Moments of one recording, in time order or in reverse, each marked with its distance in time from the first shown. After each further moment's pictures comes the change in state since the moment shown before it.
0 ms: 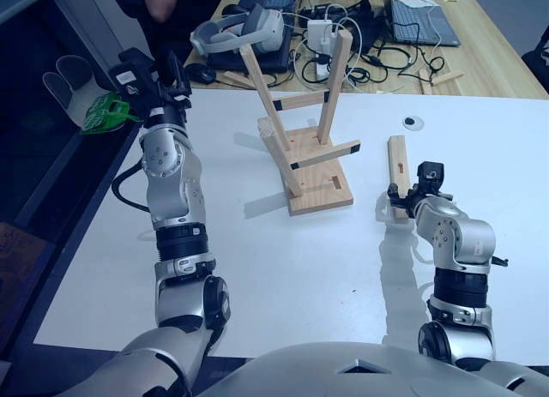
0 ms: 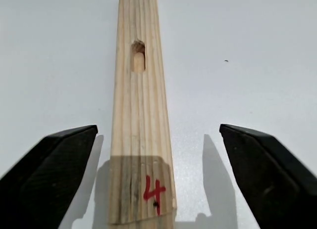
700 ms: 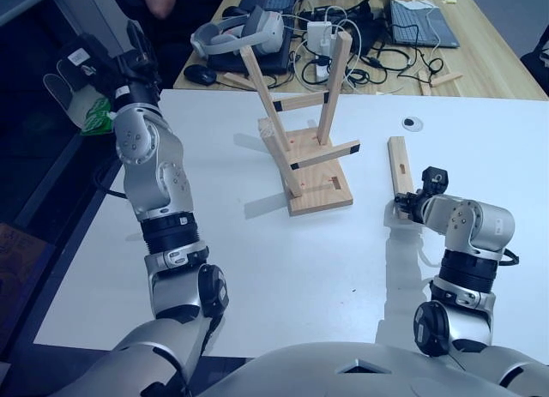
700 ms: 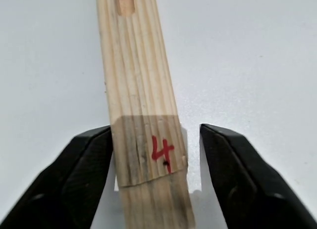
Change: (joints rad) left arm -0.070 0.014 0.061 -0.061 -0.081 0.046 0.054; right arm -0.116 0.016 -0.156 0.017 0.014 0.276 0.035
